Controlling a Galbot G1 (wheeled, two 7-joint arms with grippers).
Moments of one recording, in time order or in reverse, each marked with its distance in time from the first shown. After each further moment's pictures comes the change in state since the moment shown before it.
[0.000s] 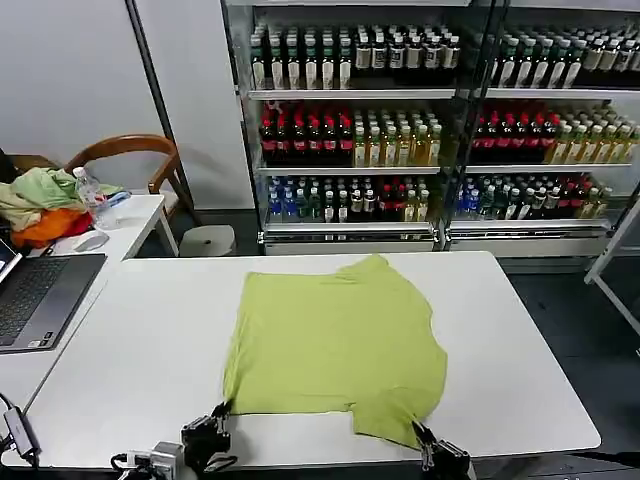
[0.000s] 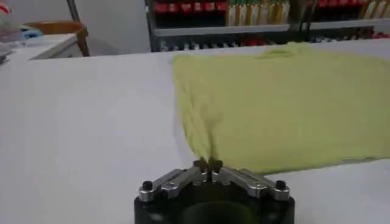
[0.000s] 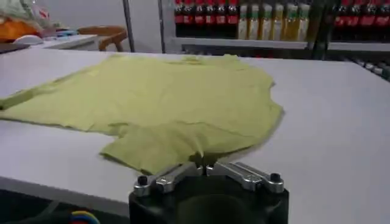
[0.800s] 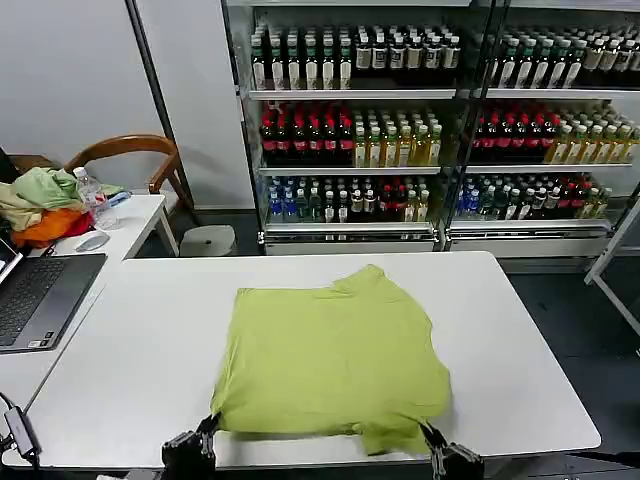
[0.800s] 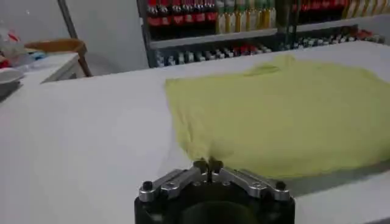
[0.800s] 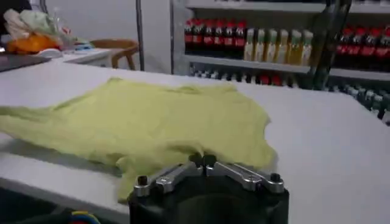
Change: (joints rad) left arm 0.087 0.041 -0.058 -0.126 0.006 -0.021 0.017; right arm 0.054 -0.005 0.047 0.053 0.019 -0.012 -0.004
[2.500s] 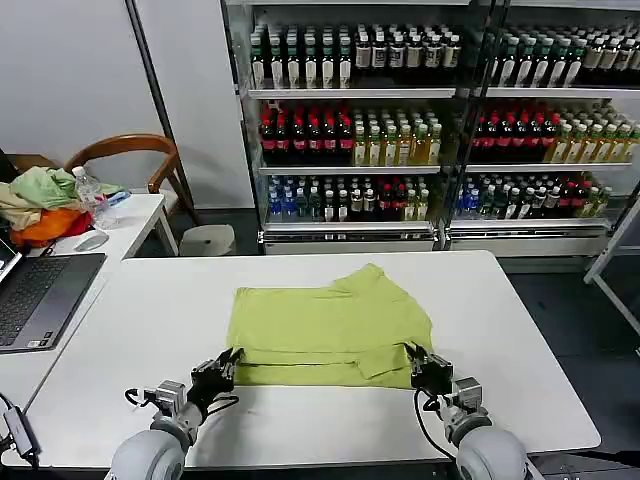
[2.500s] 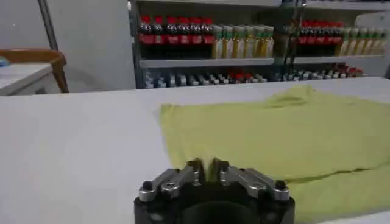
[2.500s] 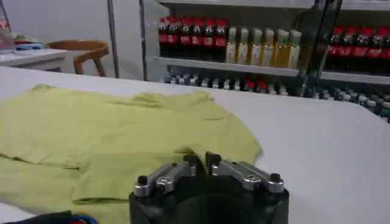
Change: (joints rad) left arm -0.461 -0.014 0.100 0.425 -0.079 -0.068 0.138; right arm 0.566 0.051 -0.178 -0.401 0.105 -0.148 0.017
